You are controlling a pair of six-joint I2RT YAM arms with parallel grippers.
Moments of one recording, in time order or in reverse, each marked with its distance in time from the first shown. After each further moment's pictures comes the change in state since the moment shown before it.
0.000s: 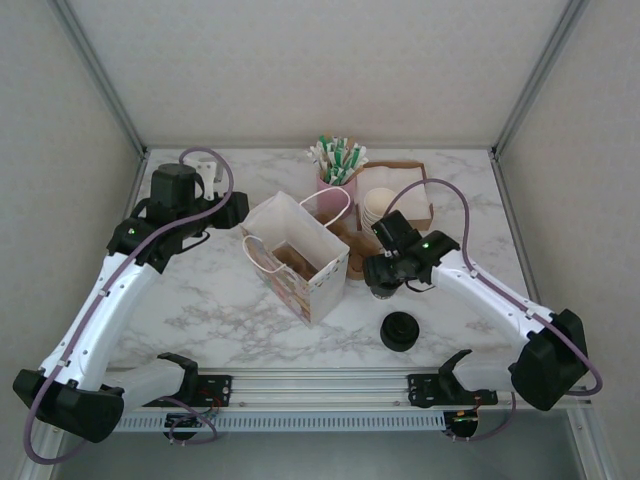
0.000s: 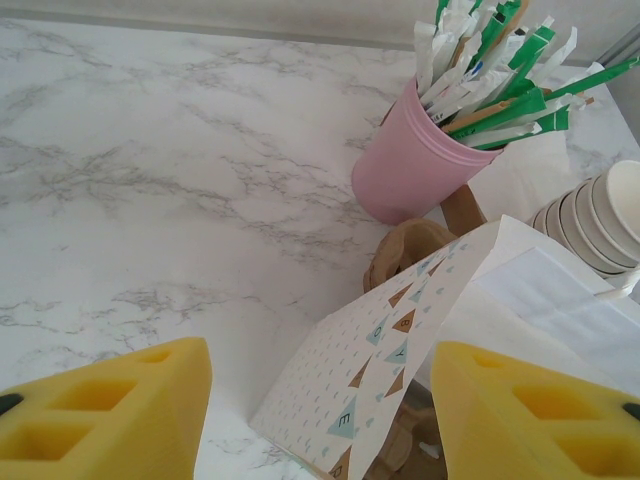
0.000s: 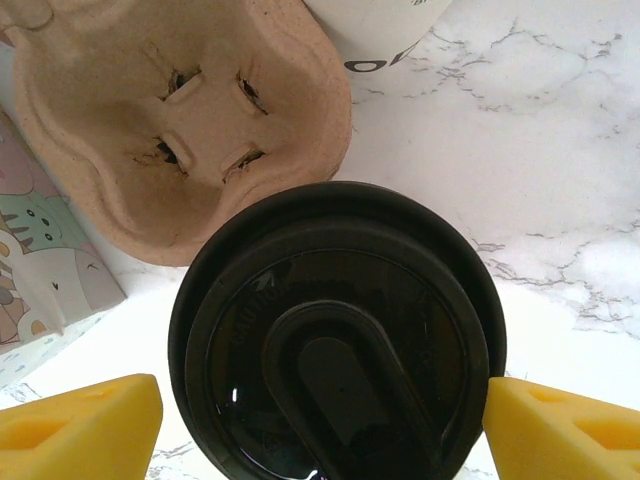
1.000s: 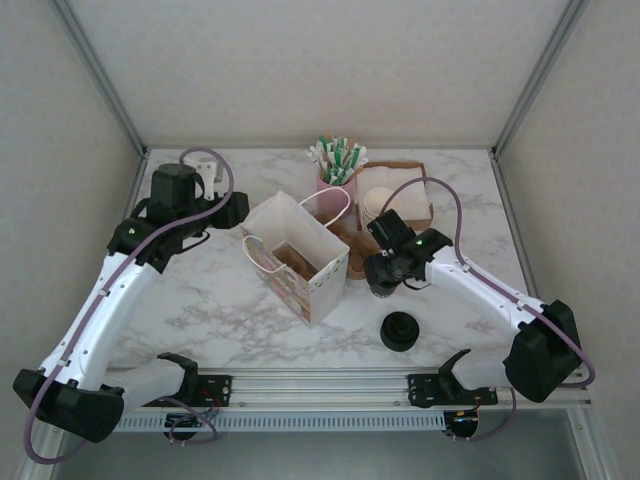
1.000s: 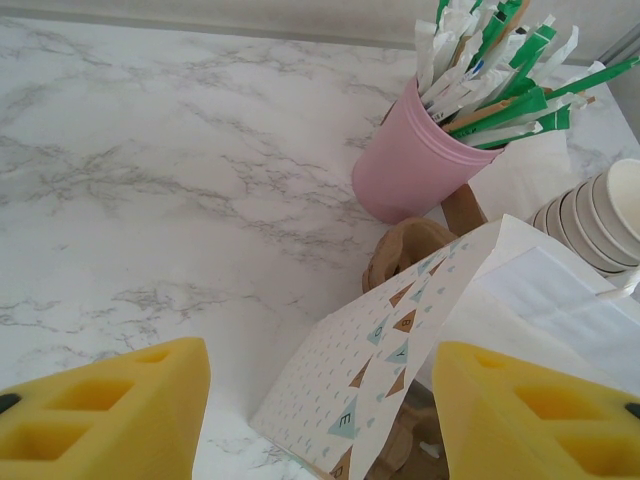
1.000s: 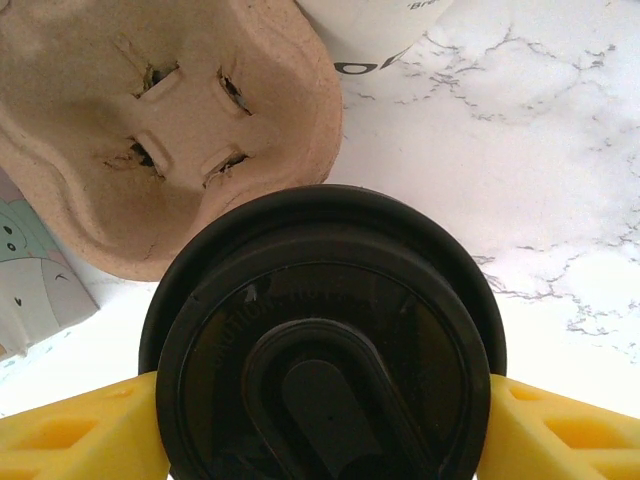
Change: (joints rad) left arm 0.000 0.001 -0.001 0.000 0.000 0.000; right arm 0.000 0.042 0.008 0.015 0.027 -0.026
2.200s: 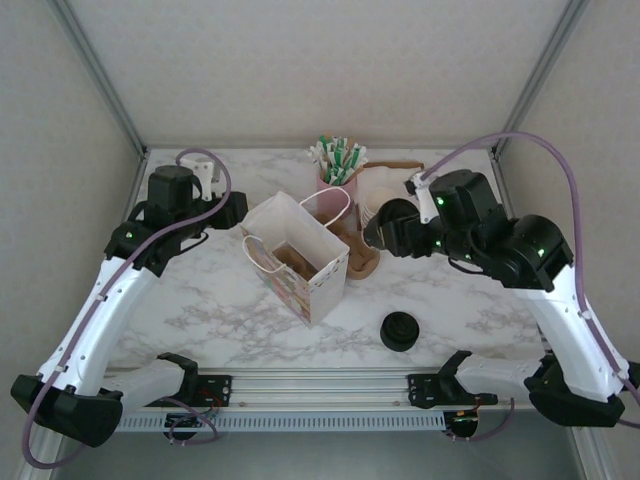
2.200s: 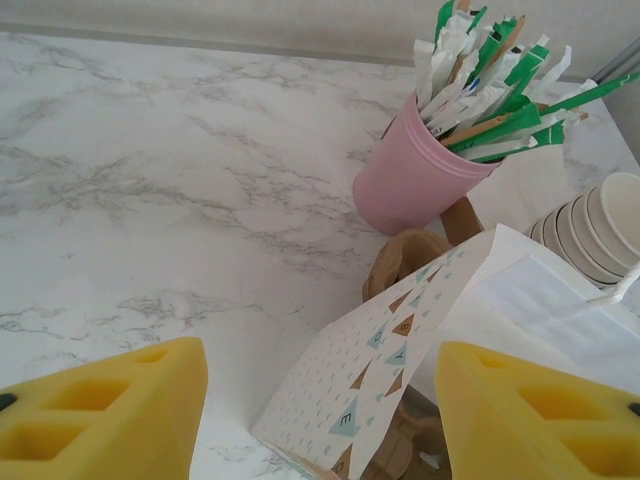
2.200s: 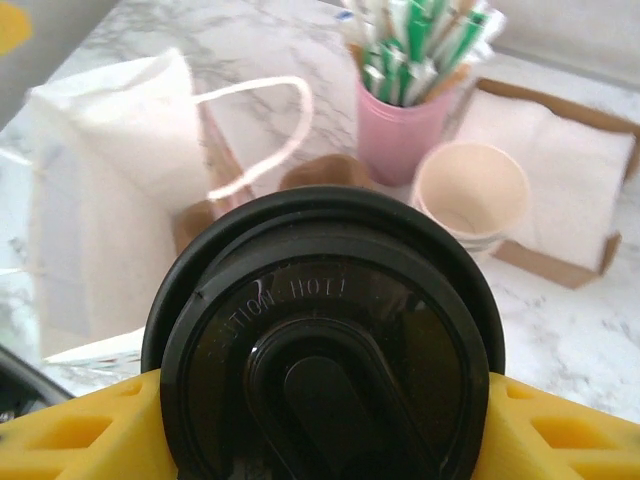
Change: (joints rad) left arm 0.000 -0.024 -0.012 0.019 -0.016 -0.008; right arm 0.211 -0.096 0.848 -0.472 0.011 -0.095
